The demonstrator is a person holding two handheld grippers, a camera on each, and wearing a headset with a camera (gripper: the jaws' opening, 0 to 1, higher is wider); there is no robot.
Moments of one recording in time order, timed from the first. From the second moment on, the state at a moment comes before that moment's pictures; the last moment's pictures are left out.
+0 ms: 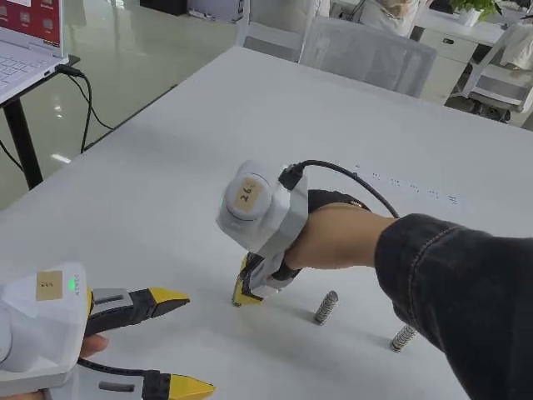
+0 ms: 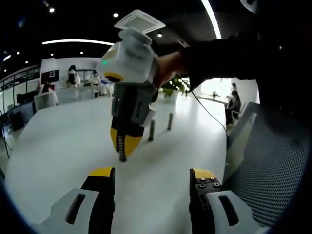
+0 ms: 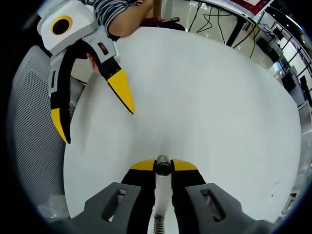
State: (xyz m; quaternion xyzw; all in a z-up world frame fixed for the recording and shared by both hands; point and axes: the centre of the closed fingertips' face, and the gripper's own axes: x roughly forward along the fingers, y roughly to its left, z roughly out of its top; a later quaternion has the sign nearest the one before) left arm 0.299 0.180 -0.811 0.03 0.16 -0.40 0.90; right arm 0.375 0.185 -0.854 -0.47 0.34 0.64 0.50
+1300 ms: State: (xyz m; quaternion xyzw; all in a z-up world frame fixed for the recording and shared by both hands) left arm 0.301 0.172 -0.806 0.04 0.16 -0.41 0.90; right arm 0.385 0.142 -0.844 -0.42 0.35 0.62 0.56
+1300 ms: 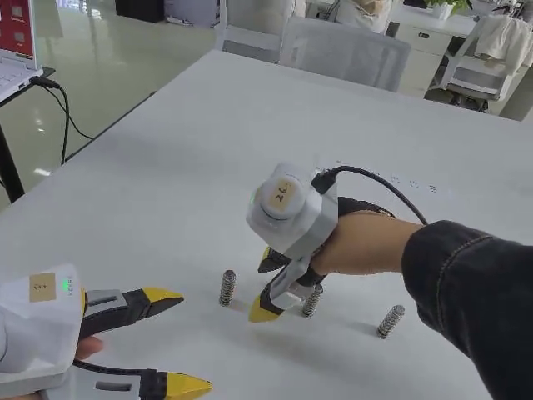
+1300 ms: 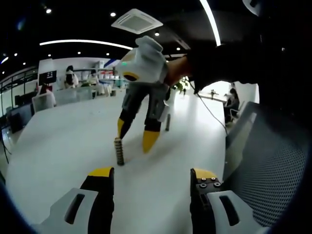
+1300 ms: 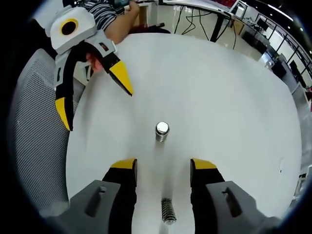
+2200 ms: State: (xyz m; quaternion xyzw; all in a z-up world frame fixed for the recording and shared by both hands) left arm 0.300 0.170 -0.801 0.04 0.16 -0.41 0.89; right arm 0.403 0.099 -0.840 -0.37 0.33 0.59 0.65
